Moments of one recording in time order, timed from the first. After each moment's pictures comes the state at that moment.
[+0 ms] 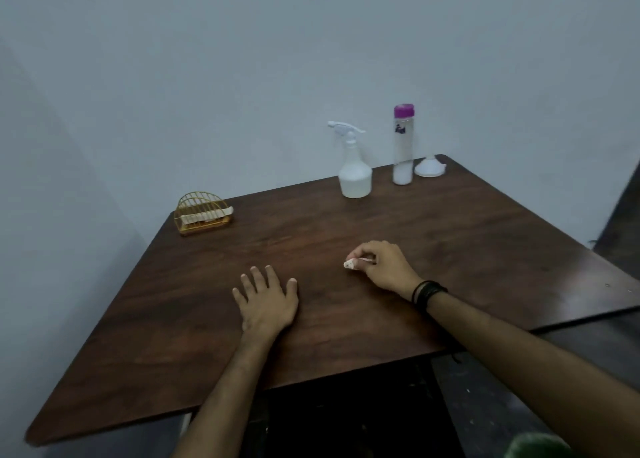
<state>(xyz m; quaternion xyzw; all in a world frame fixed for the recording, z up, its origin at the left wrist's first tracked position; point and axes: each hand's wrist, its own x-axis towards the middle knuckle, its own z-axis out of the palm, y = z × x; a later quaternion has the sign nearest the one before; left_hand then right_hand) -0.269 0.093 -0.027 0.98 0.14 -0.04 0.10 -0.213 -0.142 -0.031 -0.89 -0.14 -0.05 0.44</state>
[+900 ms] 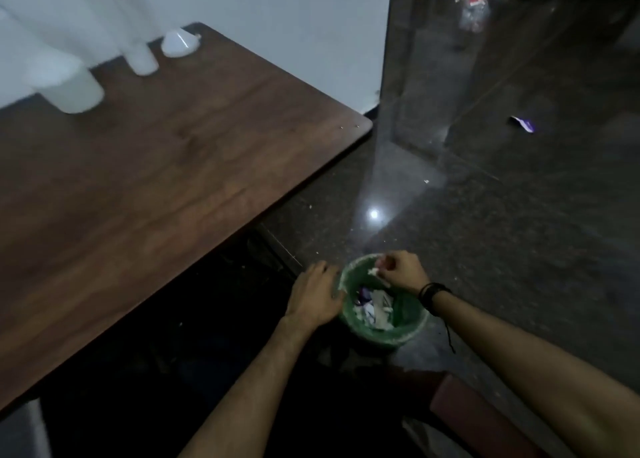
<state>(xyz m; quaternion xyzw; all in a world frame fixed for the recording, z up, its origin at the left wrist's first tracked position) -0.389 -0.227 -0.229 0.90 -0.39 -0.15 0.10 -0.466 -0.440 -0.282 -0.87 0.29 0.06 0.41</state>
